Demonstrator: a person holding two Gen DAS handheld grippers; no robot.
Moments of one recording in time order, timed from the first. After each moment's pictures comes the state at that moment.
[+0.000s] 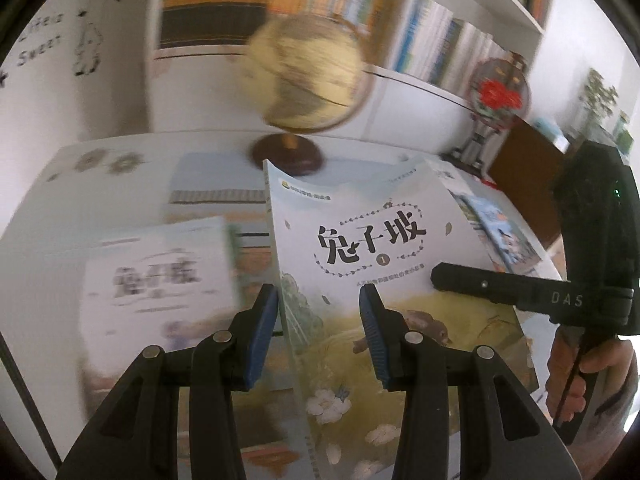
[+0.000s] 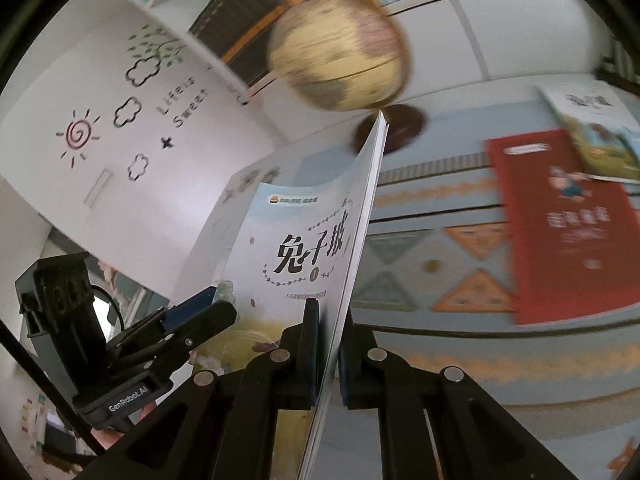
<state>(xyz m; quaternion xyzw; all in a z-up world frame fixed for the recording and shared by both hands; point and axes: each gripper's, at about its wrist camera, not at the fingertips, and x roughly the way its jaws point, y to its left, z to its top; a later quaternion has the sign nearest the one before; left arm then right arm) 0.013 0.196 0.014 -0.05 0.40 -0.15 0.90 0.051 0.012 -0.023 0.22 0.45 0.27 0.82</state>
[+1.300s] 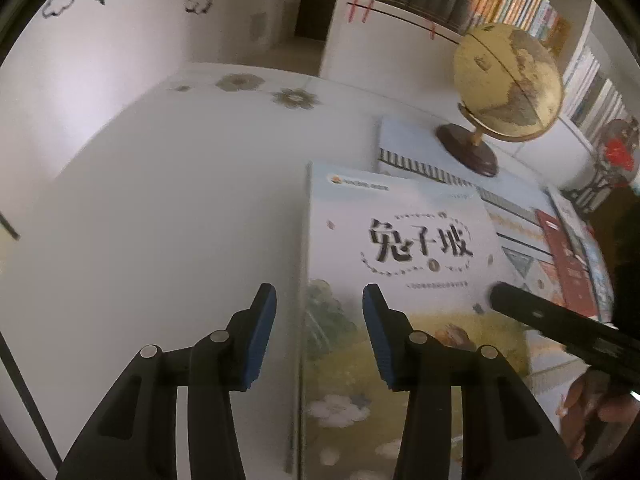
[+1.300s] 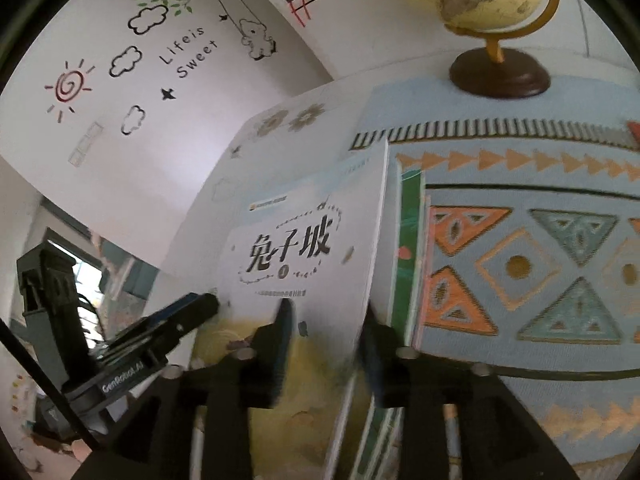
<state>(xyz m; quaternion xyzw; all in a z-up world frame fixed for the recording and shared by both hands) 0.036 0.350 -0.052 -0.11 0.46 0.01 0.88 0.093 0.161 -0.072 0.17 0.48 0.27 0.82</state>
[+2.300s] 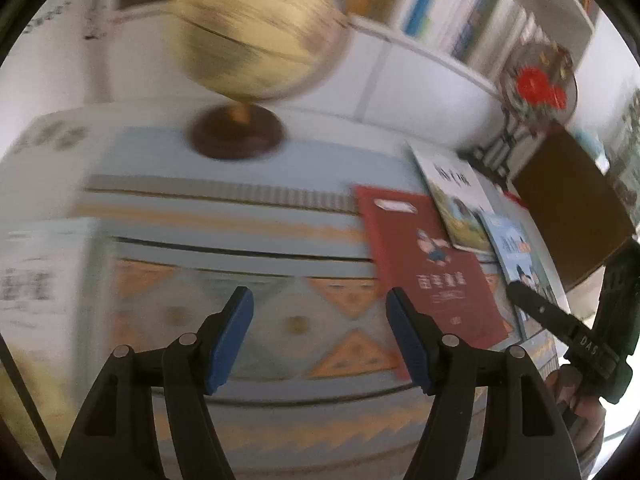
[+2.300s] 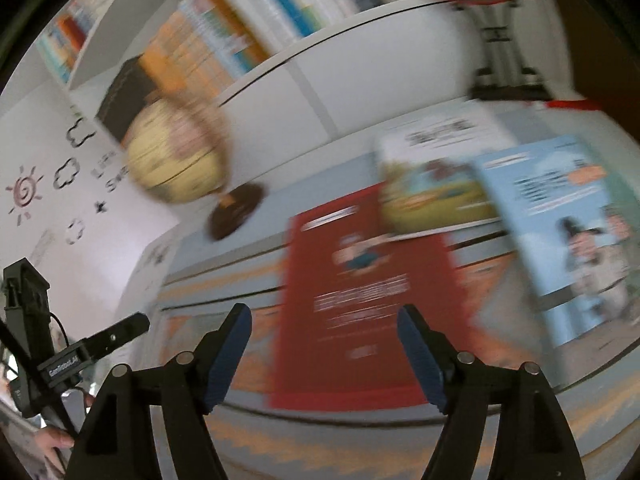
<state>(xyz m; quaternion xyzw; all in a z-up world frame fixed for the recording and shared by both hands) 0.101 0.032 -0.035 -0.09 0.46 -0.12 0.88 0.073 -0.228 -0.086 0.24 0.39 0.10 0.88</state>
